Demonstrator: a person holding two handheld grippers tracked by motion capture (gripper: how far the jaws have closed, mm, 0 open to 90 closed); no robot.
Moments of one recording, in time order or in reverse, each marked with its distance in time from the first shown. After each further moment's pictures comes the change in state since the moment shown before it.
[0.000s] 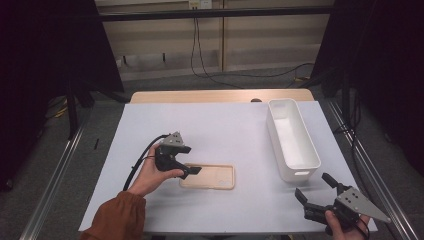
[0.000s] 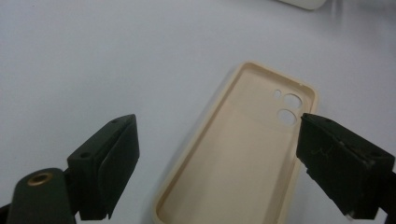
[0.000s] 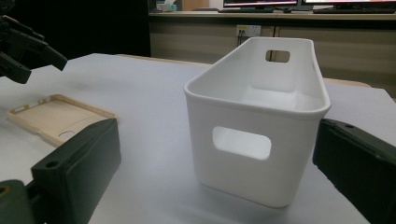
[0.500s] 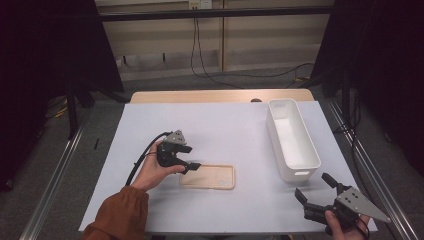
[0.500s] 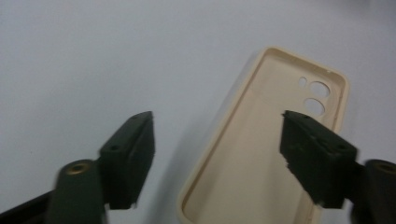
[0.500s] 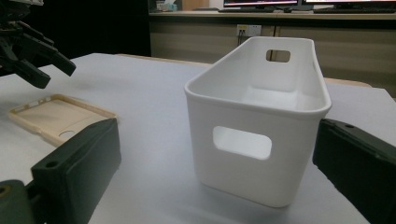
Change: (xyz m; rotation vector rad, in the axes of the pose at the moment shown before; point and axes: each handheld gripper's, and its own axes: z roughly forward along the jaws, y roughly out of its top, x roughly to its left) left arm 0.014 0.000 0.008 0.055 0.010 0.019; right arm 0.000 0.000 0.000 0.000 0.000 0.000
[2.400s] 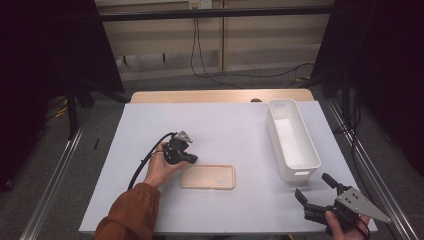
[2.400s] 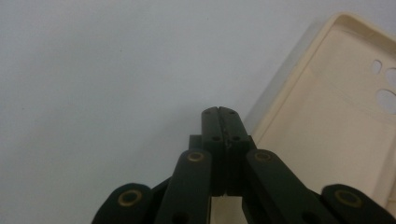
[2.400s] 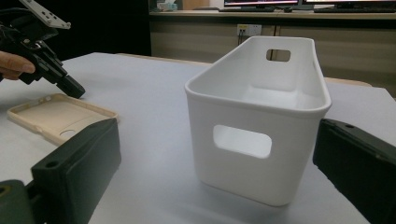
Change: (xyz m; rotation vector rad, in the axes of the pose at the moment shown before) left arm 0.012 -0.005 0.028 0.148 0.080 -0.135; right arm 0.000 0.000 -0.001 0.003 0.002 0.000
